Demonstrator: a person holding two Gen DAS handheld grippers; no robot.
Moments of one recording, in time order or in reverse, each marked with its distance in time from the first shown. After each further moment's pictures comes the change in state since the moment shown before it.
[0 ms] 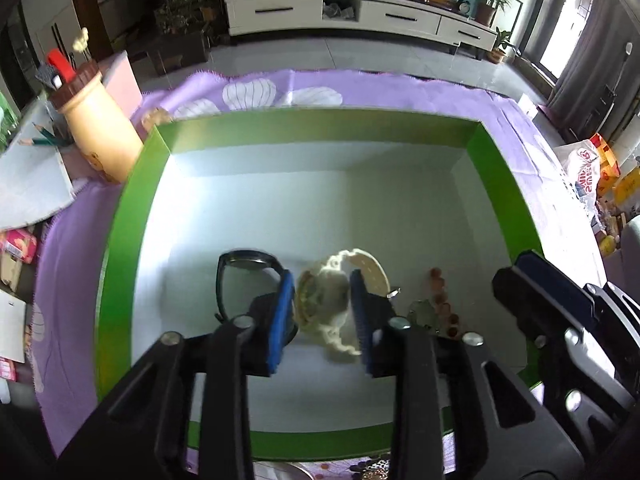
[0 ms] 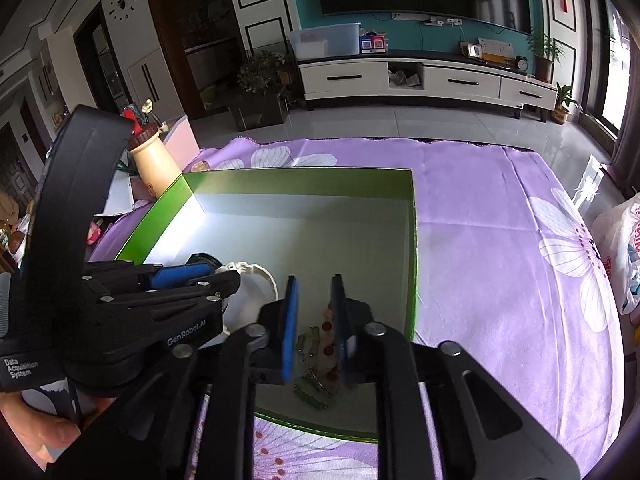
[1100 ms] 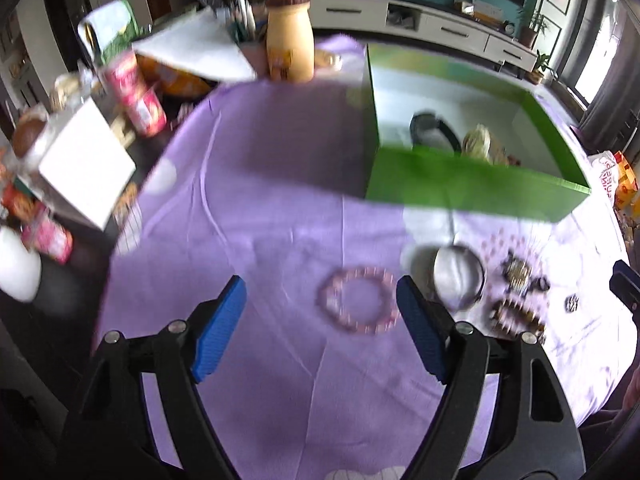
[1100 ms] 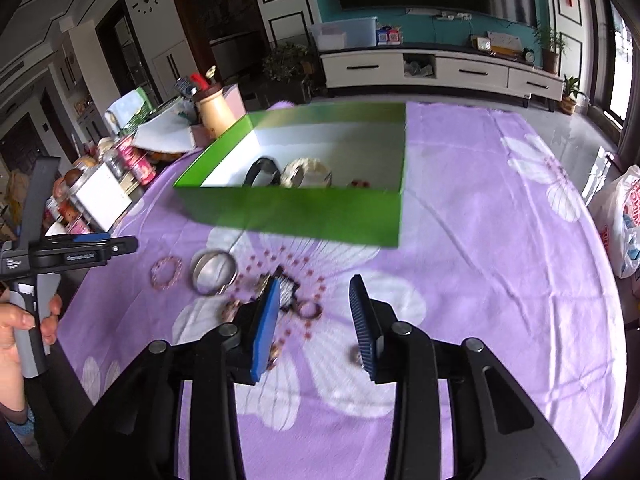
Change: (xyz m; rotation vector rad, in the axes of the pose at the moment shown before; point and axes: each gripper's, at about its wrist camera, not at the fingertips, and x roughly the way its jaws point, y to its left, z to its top) left arm -0.103 0.135 -0.166 -0.136 0.002 0.100; right arm -0.116 0.021 -0.120 -0.026 0.043 0.079
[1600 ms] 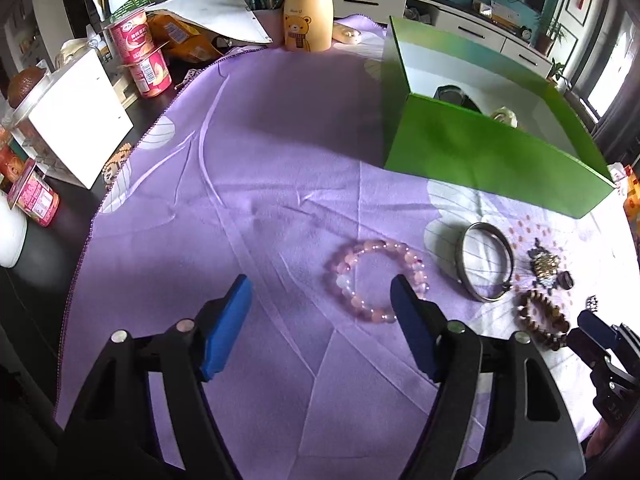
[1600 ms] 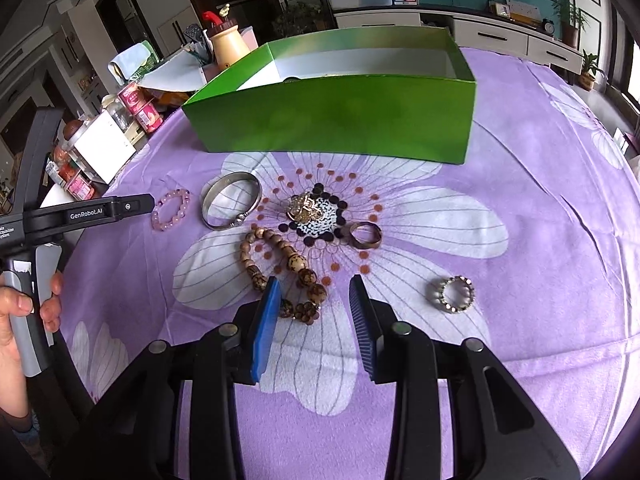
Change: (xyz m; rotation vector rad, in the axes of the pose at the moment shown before) left arm 0.029 0.002 -0.018 -0.062 0.016 0.018; right arm 0.054 0.031 -0.041 -0.005 0.131 0.035
